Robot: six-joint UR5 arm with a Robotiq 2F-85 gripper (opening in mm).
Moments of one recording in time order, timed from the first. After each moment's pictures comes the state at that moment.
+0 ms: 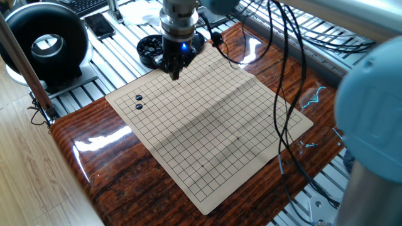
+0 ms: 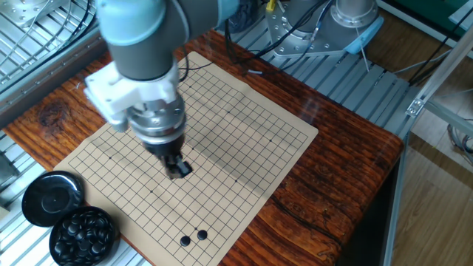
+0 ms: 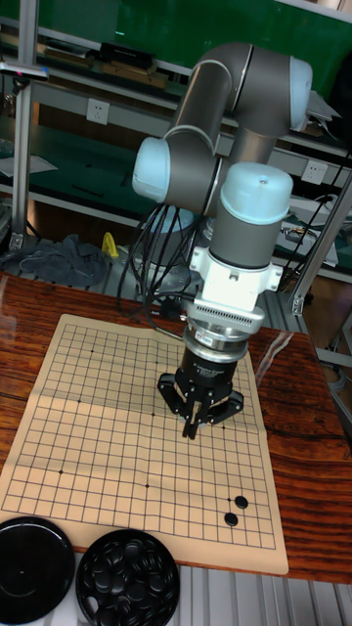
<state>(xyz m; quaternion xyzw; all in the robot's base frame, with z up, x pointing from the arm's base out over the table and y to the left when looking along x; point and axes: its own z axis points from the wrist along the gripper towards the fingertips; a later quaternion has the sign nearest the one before) 0.622 0.067 0.085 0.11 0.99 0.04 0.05</state>
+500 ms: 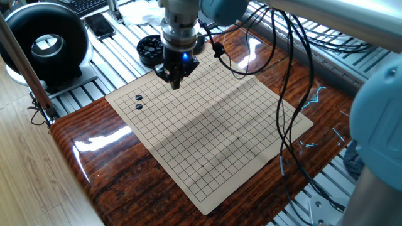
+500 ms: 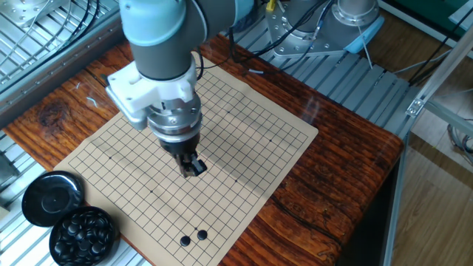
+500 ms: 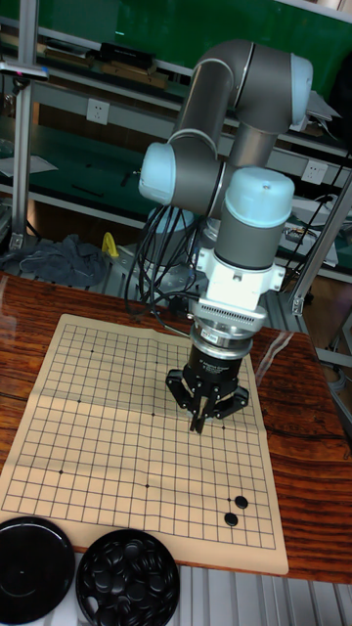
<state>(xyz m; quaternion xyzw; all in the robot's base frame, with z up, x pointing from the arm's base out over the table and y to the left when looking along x) 0.604 0.077 0.076 0.12 0.99 0.04 0.04</state>
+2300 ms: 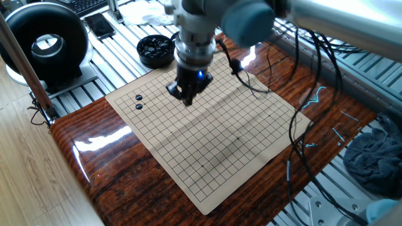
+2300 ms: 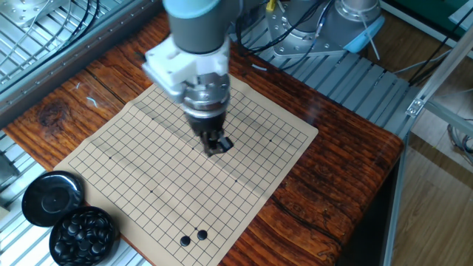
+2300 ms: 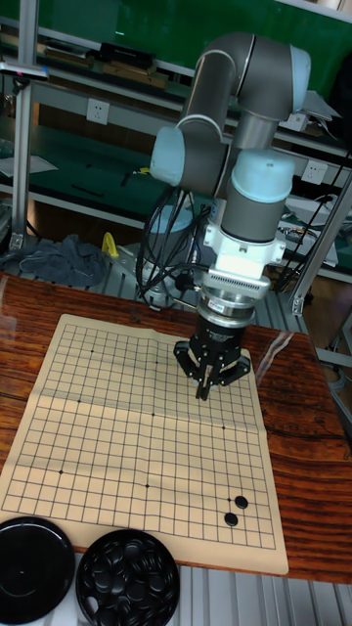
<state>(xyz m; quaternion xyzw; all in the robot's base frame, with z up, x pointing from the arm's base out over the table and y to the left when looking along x) 0.530 0.092 0.078 0.11 0.99 0.04 0.04</state>
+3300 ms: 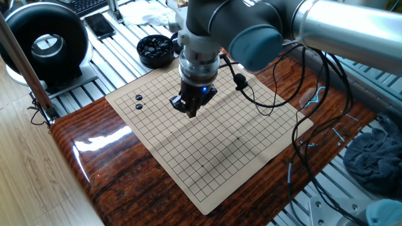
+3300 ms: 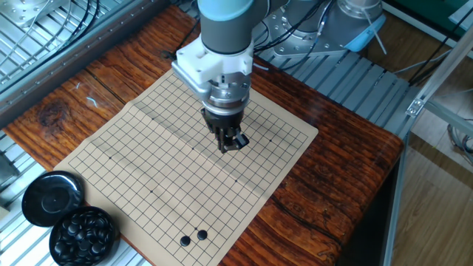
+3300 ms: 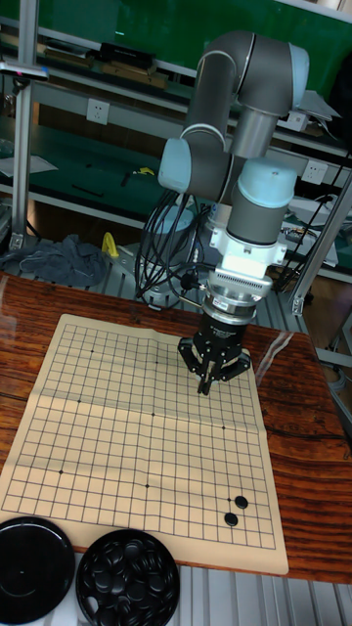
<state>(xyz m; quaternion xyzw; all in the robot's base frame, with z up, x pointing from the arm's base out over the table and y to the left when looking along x) 0.509 0.095 0.063 0.10 0.99 0.02 0.05</state>
